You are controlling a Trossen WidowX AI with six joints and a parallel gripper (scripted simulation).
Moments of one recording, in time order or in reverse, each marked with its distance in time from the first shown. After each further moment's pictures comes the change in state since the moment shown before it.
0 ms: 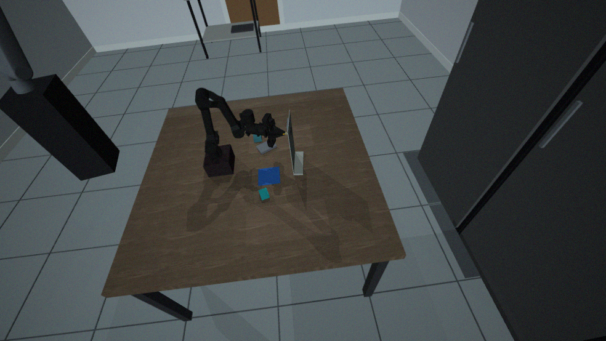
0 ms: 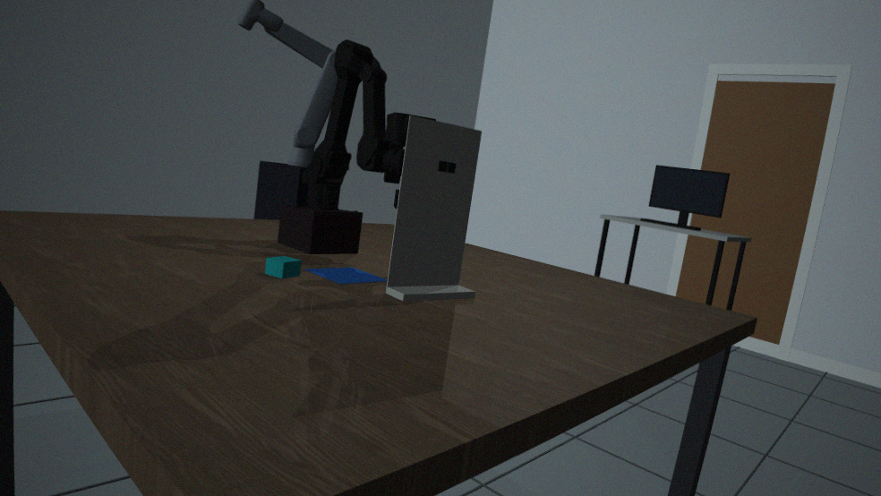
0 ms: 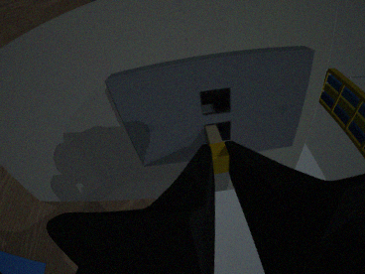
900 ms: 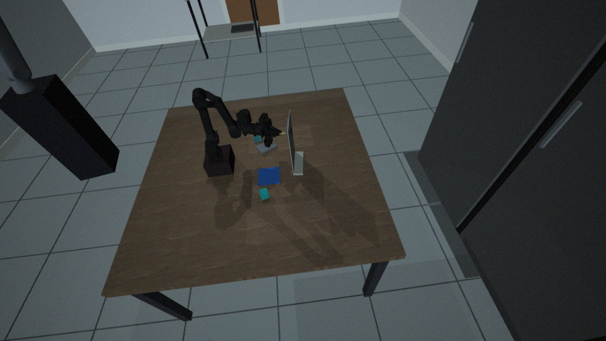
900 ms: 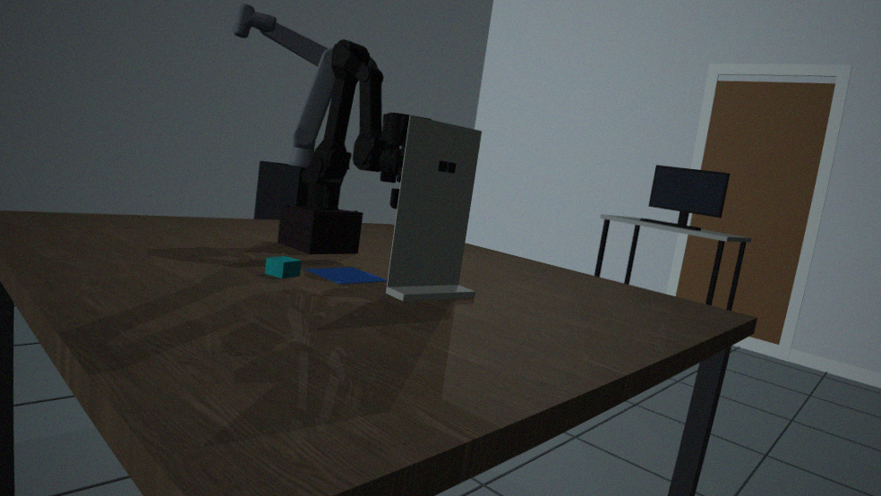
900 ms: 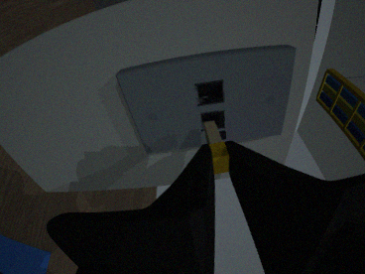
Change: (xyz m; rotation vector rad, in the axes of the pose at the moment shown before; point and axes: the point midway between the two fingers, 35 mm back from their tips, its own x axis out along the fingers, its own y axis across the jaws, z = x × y) arm -0.017 0.000 -0.002 -0.002 -0.004 0.000
